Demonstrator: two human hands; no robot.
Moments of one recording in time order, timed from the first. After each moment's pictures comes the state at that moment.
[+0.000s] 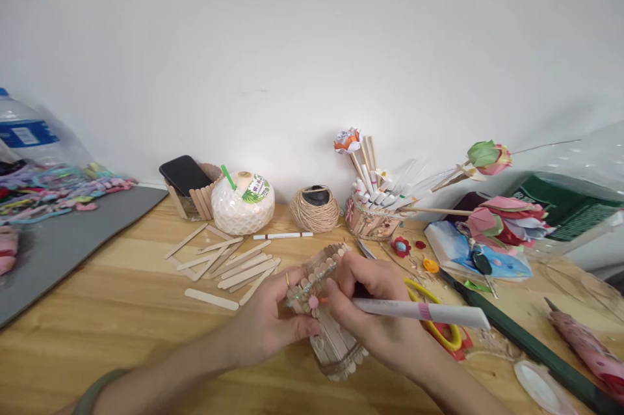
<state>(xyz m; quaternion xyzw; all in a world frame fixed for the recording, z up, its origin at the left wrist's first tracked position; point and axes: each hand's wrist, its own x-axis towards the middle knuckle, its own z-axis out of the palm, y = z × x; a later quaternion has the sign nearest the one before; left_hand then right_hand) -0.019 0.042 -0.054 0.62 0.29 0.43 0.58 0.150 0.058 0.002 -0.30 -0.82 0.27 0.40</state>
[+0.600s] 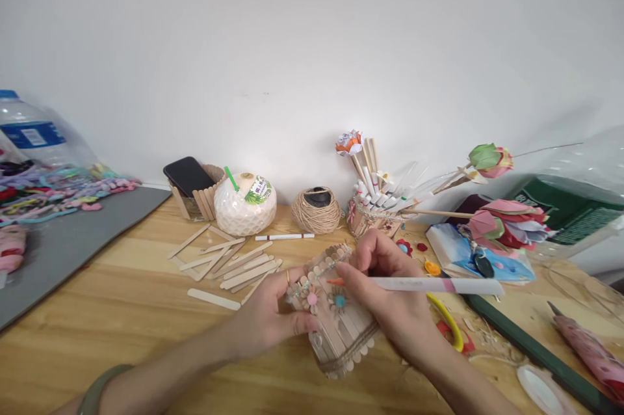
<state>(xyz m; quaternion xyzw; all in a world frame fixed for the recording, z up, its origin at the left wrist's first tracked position) -0.021 0.043 -0.053 0.59 0.30 0.43 0.61 0.150 0.061 0.005 -0.34 -0.67 0.45 0.49</state>
